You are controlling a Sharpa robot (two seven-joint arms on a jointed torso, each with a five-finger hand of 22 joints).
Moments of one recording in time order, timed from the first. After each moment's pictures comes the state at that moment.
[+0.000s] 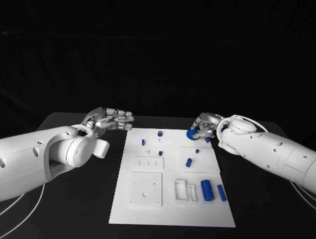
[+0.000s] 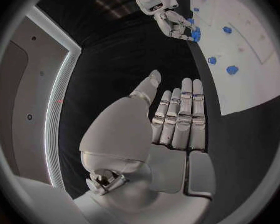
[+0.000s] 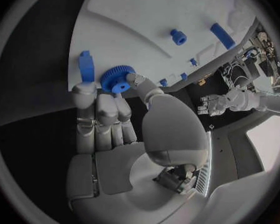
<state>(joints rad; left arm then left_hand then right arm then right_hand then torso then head) 1.47 -0.75 -0.20 1.39 -0.04 -0.31 0.24 1.40 -0.01 0.10 -0.14 0.12 0.98 0.16 0.07 0.06 1.04 0.15 0.06 0.06 1.20 0.10 0.14 0.07 0.07 0.93 0.08 0.40 0.15 1.18 -0.60 0.21 0.94 -1.56 -0.12 -0.08 1.25 -0.13 0.32 -0.23 0.50 1.04 0.11 0.06 0.07 1.28 0.01 1.16 1.22 1.44 -0.06 1.07 1.06 0.08 1.46 -0.09 0.68 1.31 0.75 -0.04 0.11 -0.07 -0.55</state>
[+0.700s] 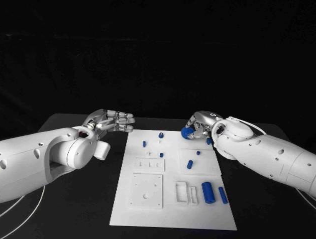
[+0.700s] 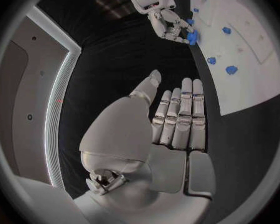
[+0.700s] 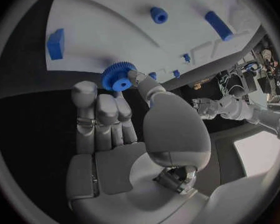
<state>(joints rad) 1.47 -0.76 -0.20 1.39 -0.05 -0.31 0.23 1.40 -0.01 0.10 -0.14 0.12 0.98 0.16 0.07 0.06 1.04 0.15 0.06 0.06 1.20 0.10 0.14 0.07 0.07 0.93 0.08 0.40 0.15 1.17 -0.64 0.21 1.11 -1.68 -0.23 -0.15 1.24 -0.15 0.36 -0.17 0.45 1.10 0.10 0.06 0.07 1.28 -0.01 1.16 1.22 1.45 -0.07 1.06 1.06 0.09 1.47 -0.09 0.68 1.31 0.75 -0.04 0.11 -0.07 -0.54</state>
